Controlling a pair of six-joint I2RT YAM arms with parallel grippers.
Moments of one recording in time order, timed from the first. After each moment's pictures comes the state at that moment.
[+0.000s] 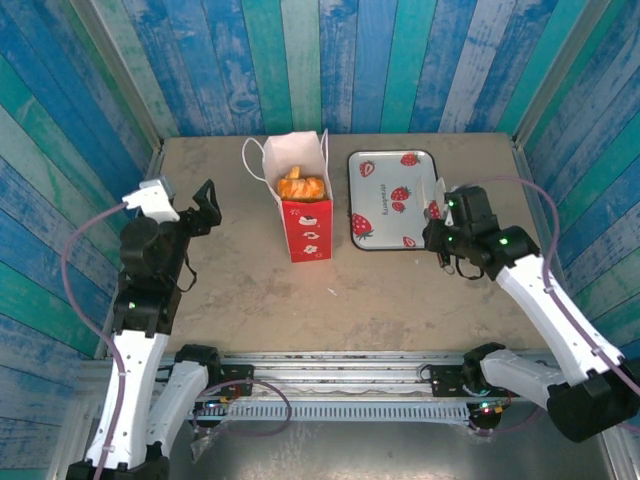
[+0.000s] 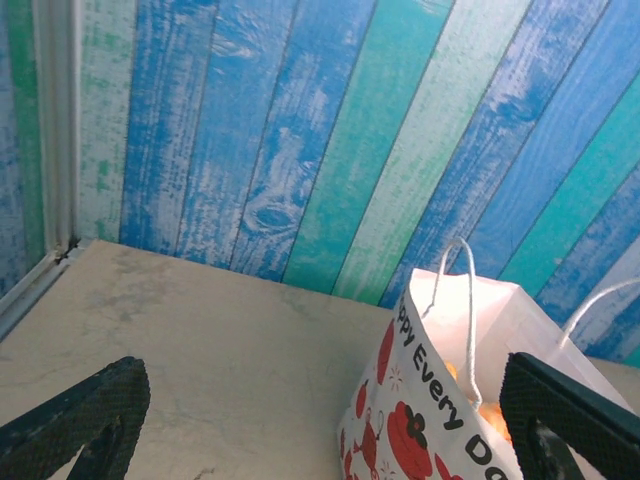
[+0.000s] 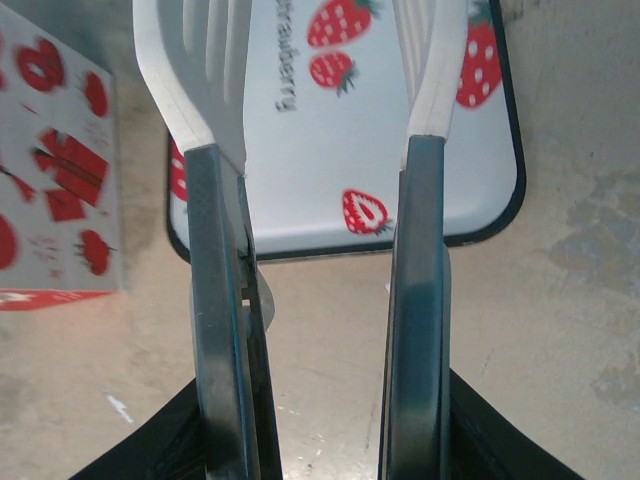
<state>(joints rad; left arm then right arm) -0.09 0.63 0.84 -0.27 -0.06 -0.32 0.37 1.09 0.99 -0.82 0.07 0.48</state>
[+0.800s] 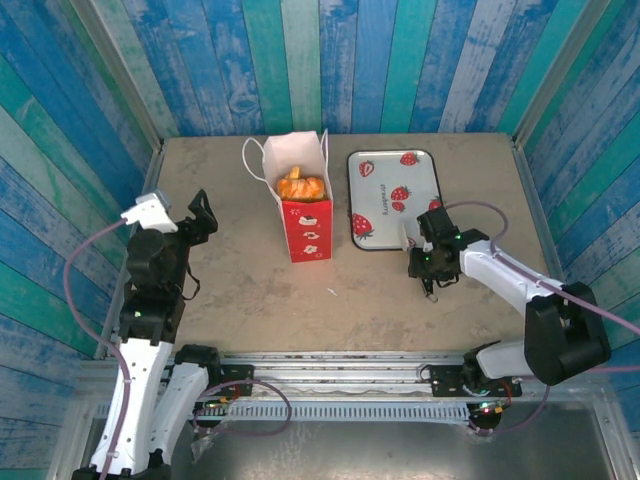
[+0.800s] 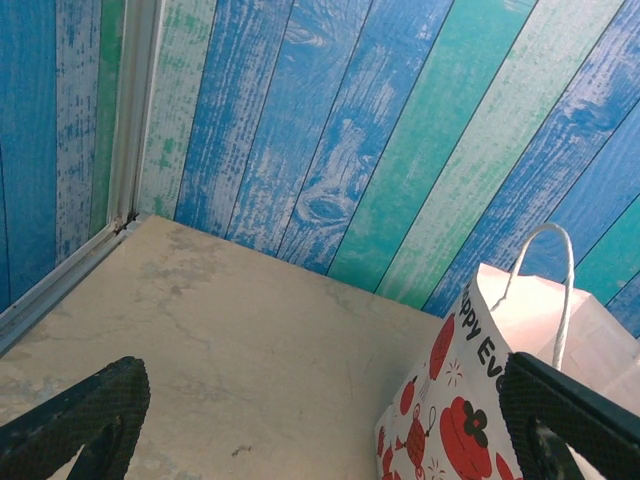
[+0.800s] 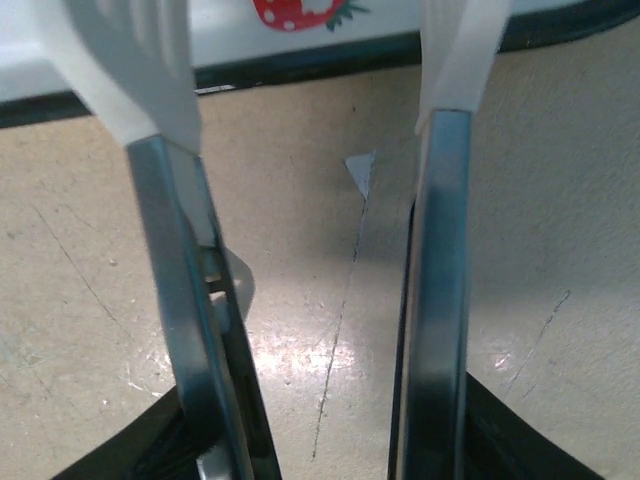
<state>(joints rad) -0.09 0.58 0.74 -0.25 -0.17 -0.36 0.37 1.37 0.77 -0.66 -0.01 0.50</state>
